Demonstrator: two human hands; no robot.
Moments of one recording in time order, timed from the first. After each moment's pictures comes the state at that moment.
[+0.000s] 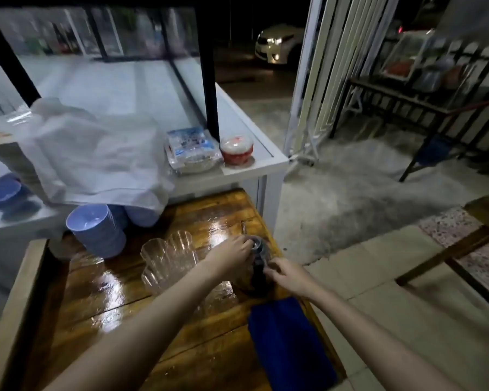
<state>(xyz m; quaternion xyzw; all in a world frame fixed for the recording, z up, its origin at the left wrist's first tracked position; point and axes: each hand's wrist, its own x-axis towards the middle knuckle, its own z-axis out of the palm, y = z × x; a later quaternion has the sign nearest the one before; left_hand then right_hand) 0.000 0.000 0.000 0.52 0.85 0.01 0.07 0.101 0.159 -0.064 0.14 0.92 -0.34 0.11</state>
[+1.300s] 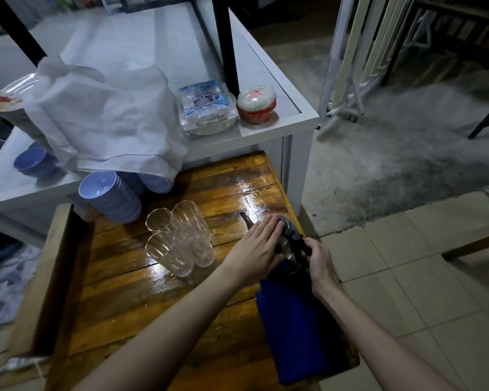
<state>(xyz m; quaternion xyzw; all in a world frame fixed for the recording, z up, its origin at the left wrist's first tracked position) 0.032 0.031 -0.071 0.49 0.87 0.00 0.05 0.110 0.171 -0.109 0.39 0.56 -0.72 -0.13</state>
